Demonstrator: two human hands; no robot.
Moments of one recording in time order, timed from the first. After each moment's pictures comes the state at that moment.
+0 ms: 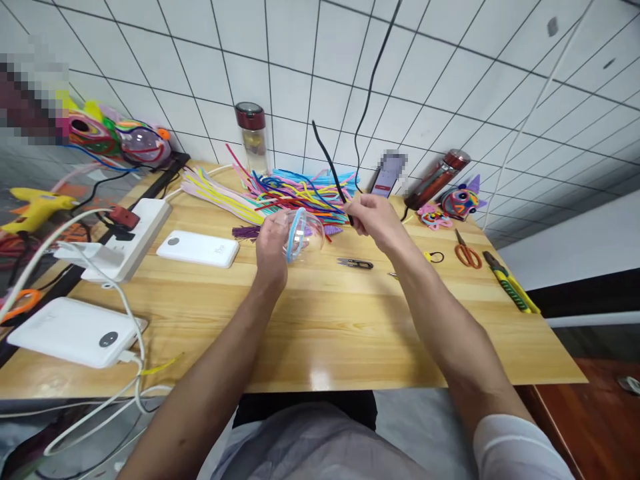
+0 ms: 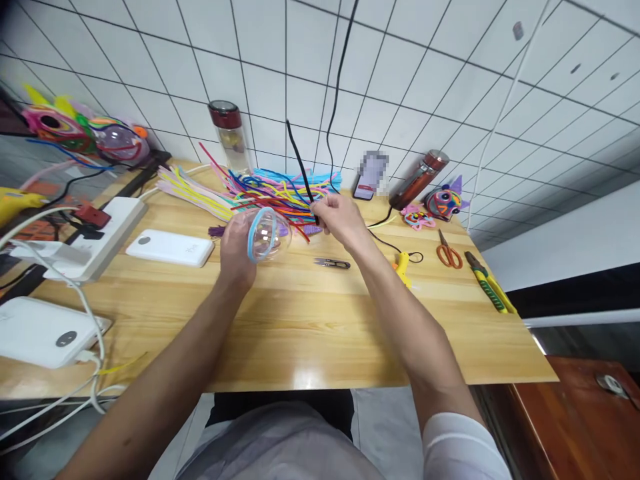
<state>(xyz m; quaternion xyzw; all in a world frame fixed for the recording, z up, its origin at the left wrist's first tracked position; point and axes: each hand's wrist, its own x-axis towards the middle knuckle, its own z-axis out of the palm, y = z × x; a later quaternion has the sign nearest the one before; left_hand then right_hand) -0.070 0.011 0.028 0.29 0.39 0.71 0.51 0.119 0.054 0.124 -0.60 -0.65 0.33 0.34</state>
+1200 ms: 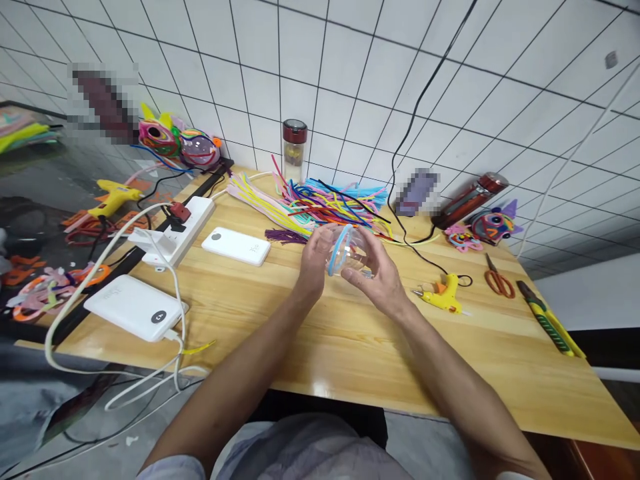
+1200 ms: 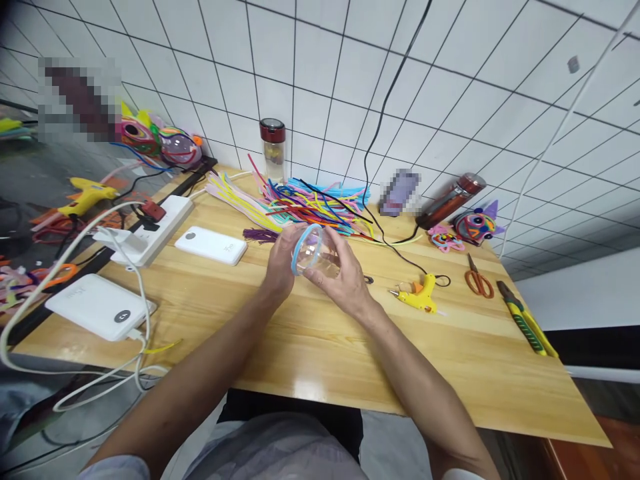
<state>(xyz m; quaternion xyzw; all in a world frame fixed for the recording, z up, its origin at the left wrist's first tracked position) -0.052 0.001 0.023 0.33 0.33 0.70 0.54 0.107 -0.006 0.045 -0.41 -0.74 0.35 0.40</state>
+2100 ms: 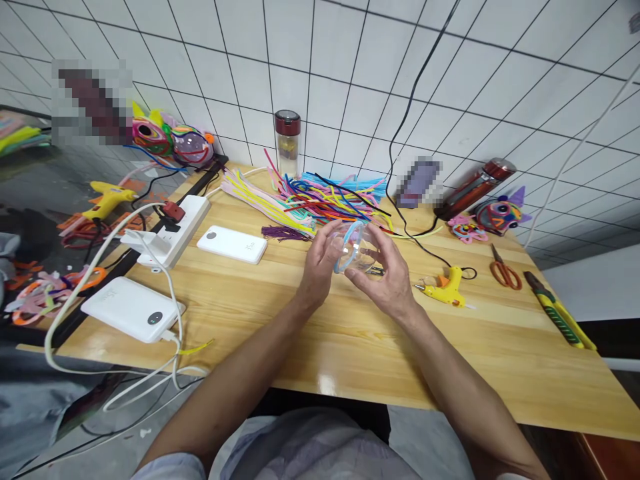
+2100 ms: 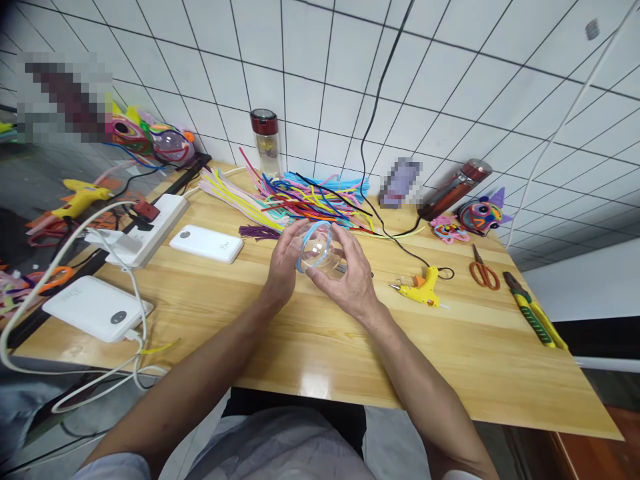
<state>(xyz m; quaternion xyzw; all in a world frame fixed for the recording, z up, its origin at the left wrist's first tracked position) -0.046 -0.014 0.019 0.41 0.33 0.67 0.52 0.118 -0.015 0.041 -0.44 -0.76 0.22 0.43</state>
